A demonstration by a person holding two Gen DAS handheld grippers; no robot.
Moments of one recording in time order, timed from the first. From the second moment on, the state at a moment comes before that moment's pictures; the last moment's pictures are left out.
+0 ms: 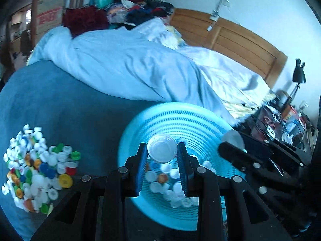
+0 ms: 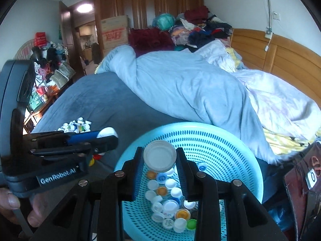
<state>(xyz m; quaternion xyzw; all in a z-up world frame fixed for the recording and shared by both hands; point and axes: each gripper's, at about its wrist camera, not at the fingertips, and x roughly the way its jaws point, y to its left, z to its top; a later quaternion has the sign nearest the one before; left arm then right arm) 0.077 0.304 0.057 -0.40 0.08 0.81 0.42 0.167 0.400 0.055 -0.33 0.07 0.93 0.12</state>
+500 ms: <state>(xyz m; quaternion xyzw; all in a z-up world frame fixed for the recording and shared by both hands) 0.080 0.345 0.034 -0.44 0.10 0.78 0.43 0.170 0.430 0.033 -0.36 0.09 0.92 0.13</state>
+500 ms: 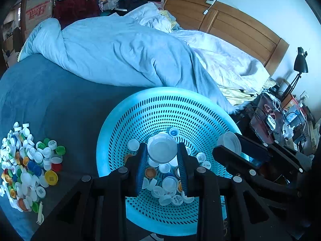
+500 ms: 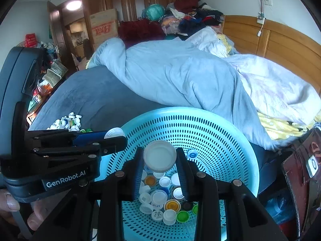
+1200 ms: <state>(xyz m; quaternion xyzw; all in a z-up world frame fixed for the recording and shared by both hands) 0.075 0.346 0.030 -0.44 0.10 0.79 0.41 0.174 0.439 0.027 -0.35 0.10 0.92 0.14</state>
